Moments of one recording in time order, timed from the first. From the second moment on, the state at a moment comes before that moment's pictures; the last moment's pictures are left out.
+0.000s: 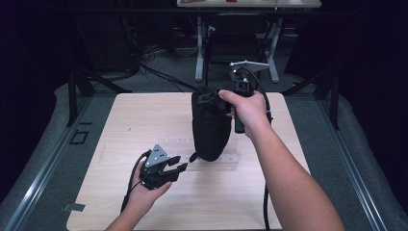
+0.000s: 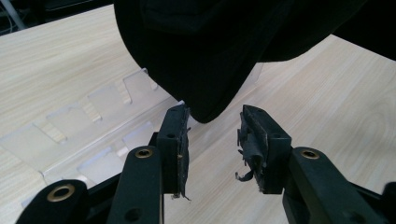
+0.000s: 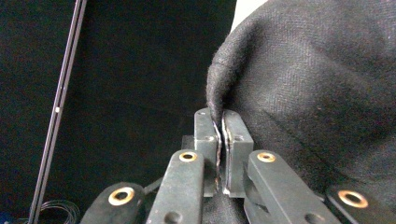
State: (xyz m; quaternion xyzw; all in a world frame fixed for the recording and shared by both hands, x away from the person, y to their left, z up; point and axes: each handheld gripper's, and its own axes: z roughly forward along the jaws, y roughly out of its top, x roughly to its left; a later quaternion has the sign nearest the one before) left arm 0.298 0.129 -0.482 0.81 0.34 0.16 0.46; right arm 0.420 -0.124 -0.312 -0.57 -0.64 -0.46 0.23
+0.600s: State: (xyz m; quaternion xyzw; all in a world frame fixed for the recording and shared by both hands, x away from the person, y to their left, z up) left arm 0.302 0.107 -0.478 0.82 0.33 0.18 0.44; right arm 0.418 -0.115 -0.312 -0.56 -0.65 -0.46 0.24
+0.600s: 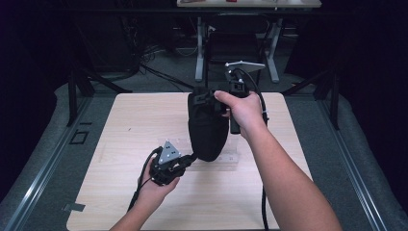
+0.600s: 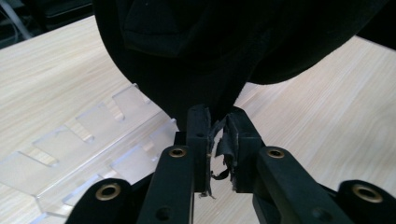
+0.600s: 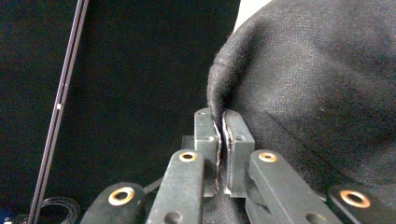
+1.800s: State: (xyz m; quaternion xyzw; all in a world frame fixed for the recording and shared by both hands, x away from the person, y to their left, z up) left arm 0.303 0.129 -0.513 0.83 0.35 0.20 0.39; right arm 0.411 -0.141 -0.300 -0.56 -0.63 -0.48 0.23
